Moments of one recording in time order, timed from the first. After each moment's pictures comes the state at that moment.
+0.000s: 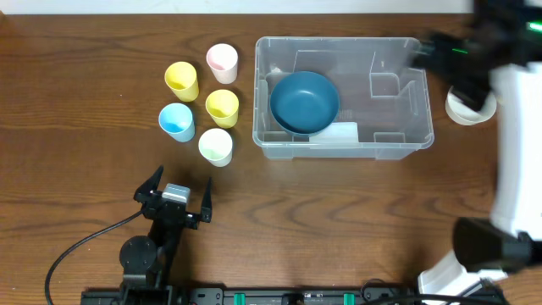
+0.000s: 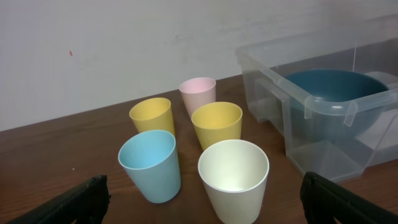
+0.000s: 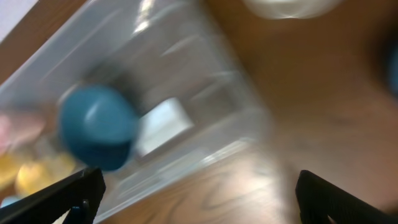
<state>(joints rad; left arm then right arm) -0.05 0.01 0.02 -0.10 0.17 0.15 -0.06 1.79 2.26 -1.69 0.01 0.65</state>
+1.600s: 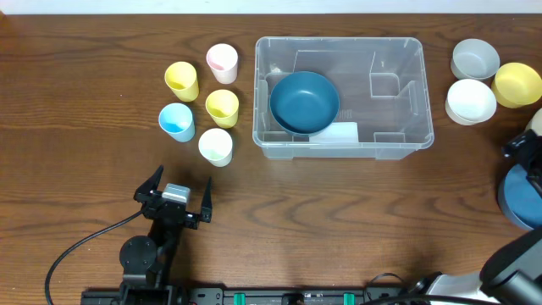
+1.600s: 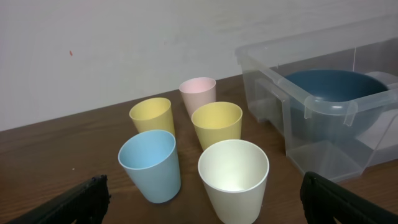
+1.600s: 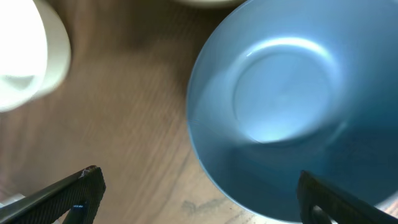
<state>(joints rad) -0.05 0.01 0.02 -0.10 0.17 0.15 -0.72 1.64 1.25 -0.88 0.00 0.26</state>
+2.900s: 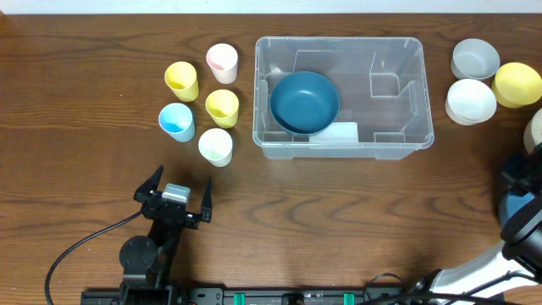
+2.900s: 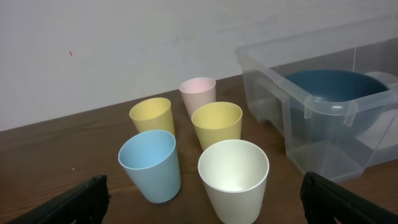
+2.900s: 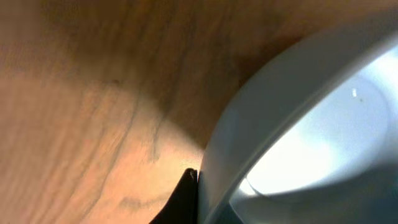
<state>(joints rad) -0.05 0.01 0.02 -0.10 0.17 0.15 -0.70 1.92 1.41 -1.11 0.13 0.23</state>
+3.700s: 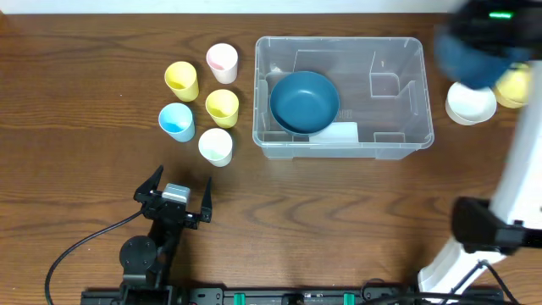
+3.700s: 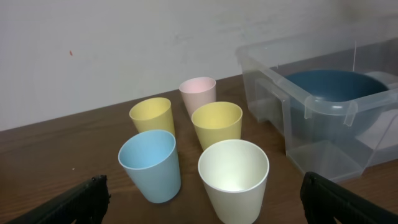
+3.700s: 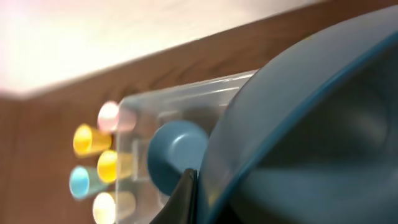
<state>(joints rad) -0.05 0.01 0.02 -0.10 0.17 0.15 0.00 1.93 2.54 -1.46 -0.27 0.35</state>
